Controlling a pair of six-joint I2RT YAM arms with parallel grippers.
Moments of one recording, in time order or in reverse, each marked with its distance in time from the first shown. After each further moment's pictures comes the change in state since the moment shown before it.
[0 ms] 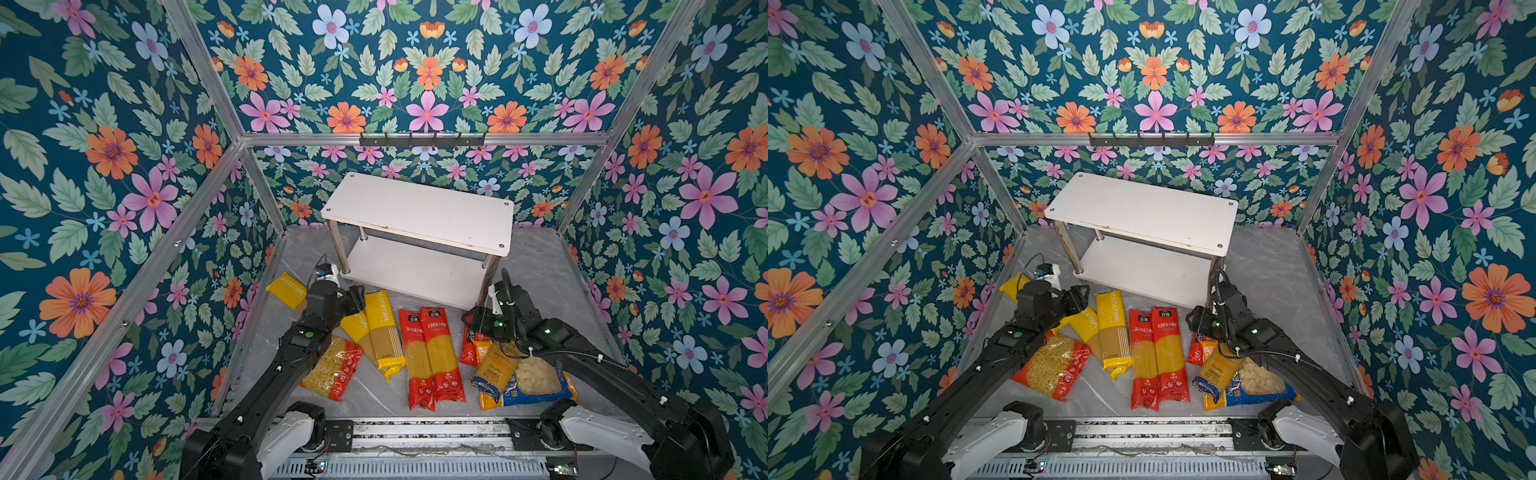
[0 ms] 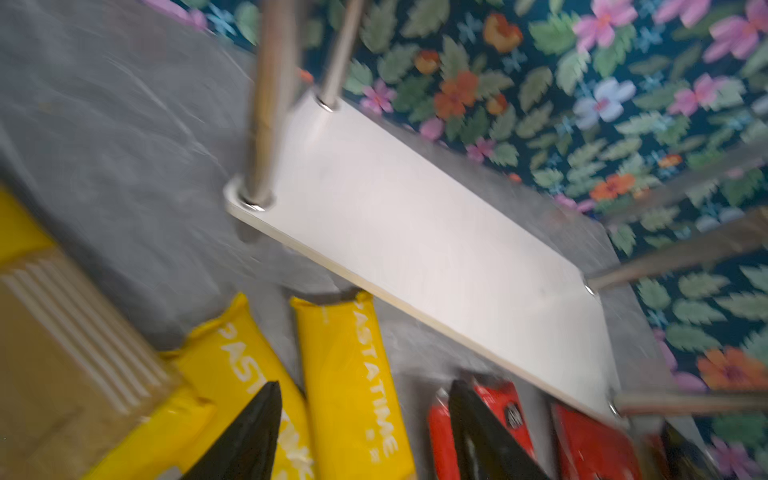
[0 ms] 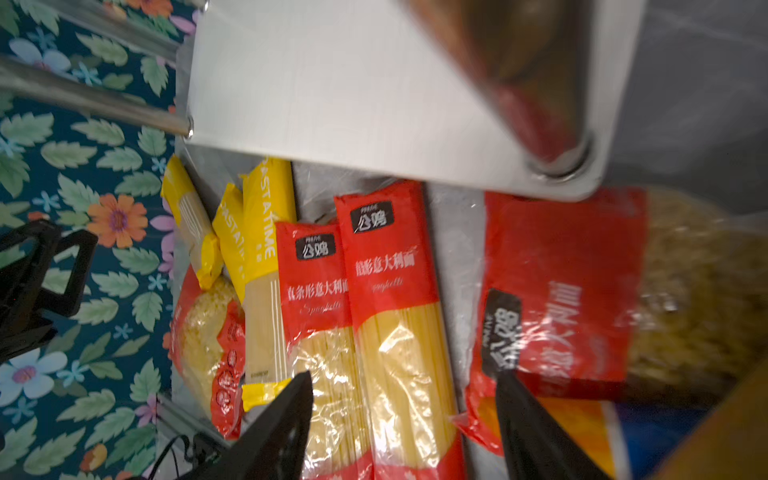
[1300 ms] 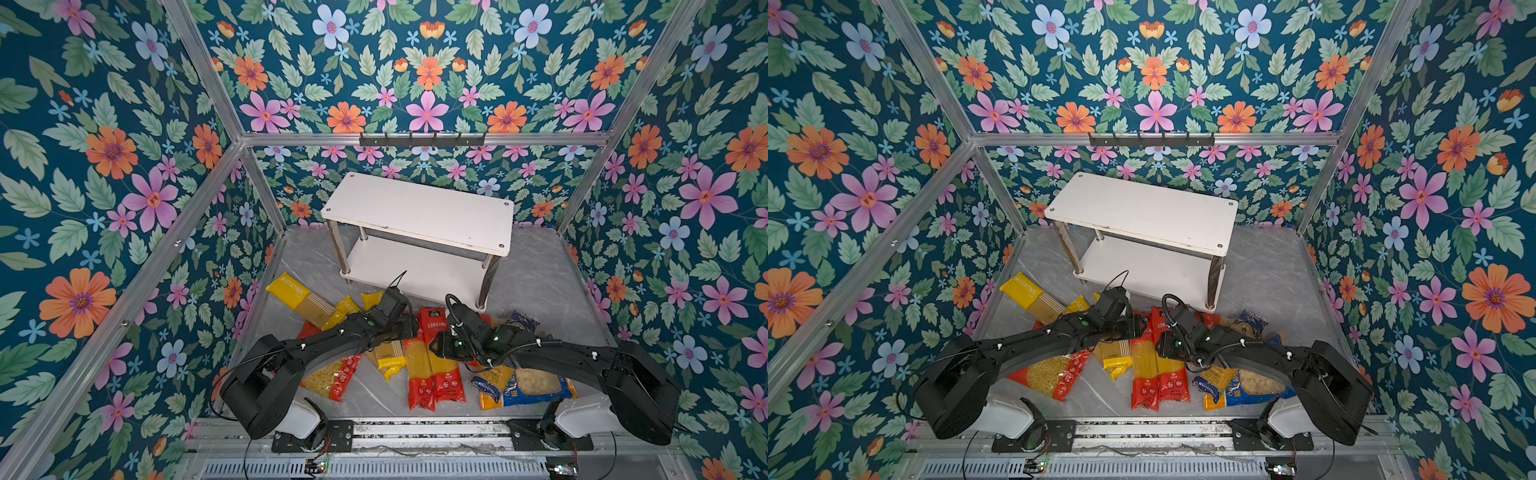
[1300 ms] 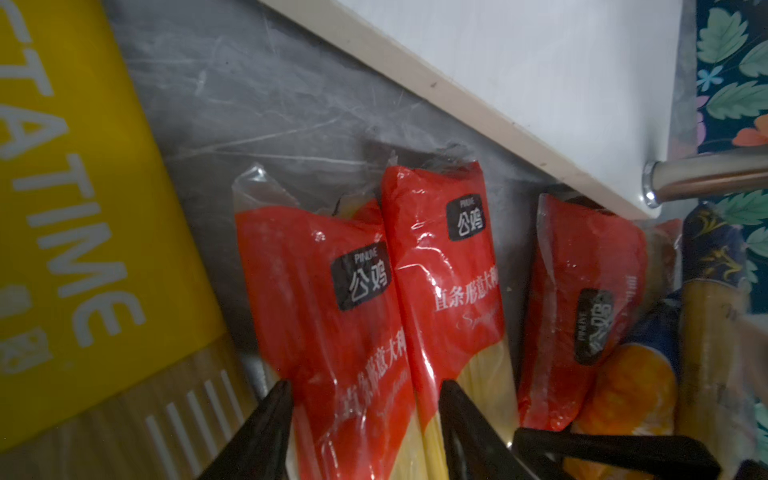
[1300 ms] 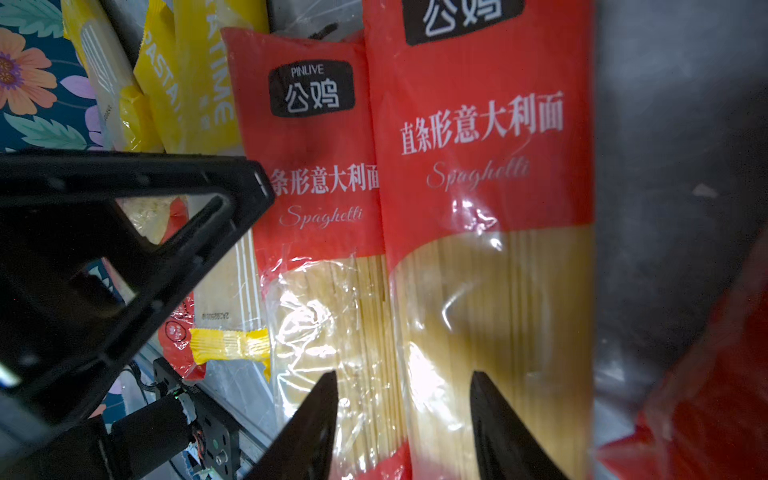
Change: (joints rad) left arm -0.376 0.475 0.160 -0.104 0.044 -0.207; right arm 0.276 0.299 -0.010 0.192 0.001 0.125
